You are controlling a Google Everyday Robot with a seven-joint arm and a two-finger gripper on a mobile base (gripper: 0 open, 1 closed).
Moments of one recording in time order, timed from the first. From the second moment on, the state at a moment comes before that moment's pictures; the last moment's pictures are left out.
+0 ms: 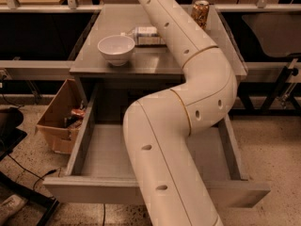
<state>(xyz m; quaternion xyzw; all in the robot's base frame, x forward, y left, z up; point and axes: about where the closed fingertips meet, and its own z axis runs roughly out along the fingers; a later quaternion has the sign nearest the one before) 0.851 -0.075 0.871 -0.67 0.69 -0.24 0.09</state>
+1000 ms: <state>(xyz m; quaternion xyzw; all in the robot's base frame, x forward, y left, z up) 0.844 -0.074 0.884 -0.67 0.69 -0.24 0.09</state>
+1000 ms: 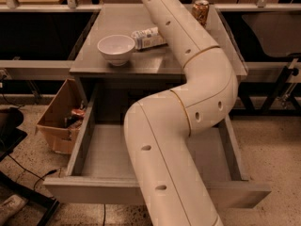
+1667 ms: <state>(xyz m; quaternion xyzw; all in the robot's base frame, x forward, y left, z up) 0.828 -0.083 0.888 -0.66 0.71 -0.23 0.07</state>
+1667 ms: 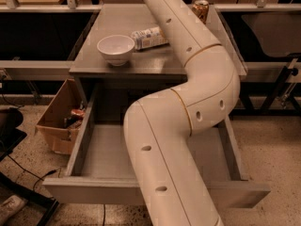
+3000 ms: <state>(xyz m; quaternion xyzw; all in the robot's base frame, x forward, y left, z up) 0.868 -0.033 0.929 -0.75 0.58 -0.28 0.15</state>
